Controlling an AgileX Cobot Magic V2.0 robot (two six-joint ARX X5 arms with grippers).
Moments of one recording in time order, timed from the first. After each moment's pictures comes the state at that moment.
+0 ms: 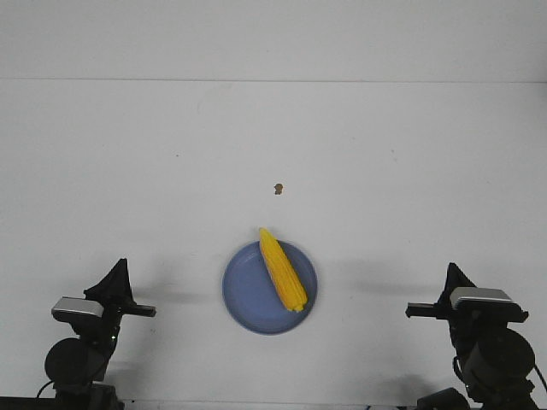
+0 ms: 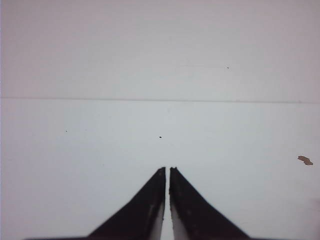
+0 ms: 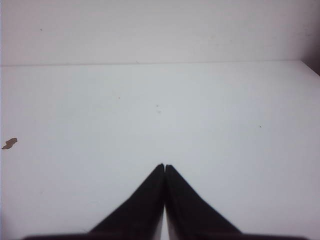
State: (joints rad) left arm -0.09 0.00 0.03 0.15 0.00 -0.04; right arm 0.30 0.30 0.62 -0.56 0.31 0.14
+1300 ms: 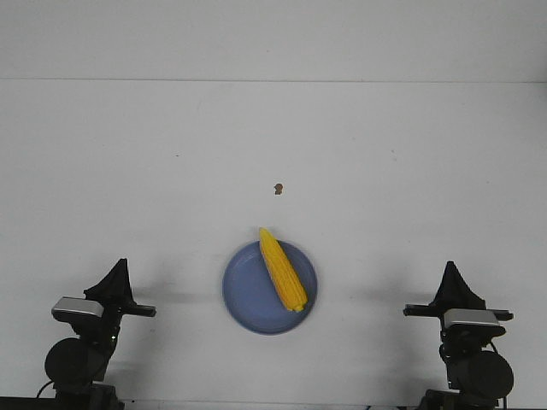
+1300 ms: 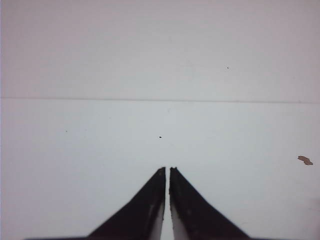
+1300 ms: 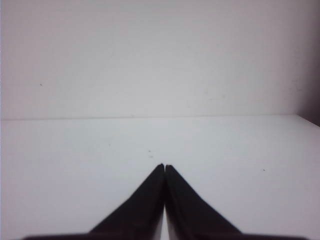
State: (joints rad) left arm -0.09 0.00 0.03 0.15 0.00 -0.04; right arm -0.13 0.00 0.07 0.05 -0.11 0.05
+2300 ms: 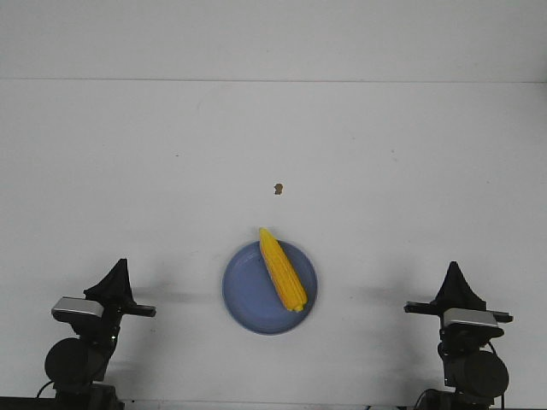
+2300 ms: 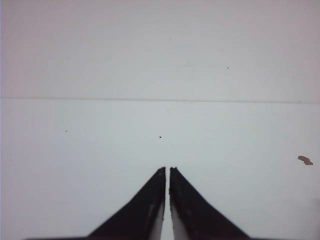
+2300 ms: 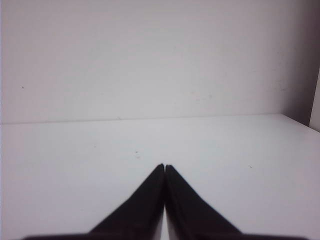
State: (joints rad) left arm -0.09 0.00 0.03 0.15 0.00 -0.04; right arm -0.13 0.00 0.01 0.12 -0.05 0.06
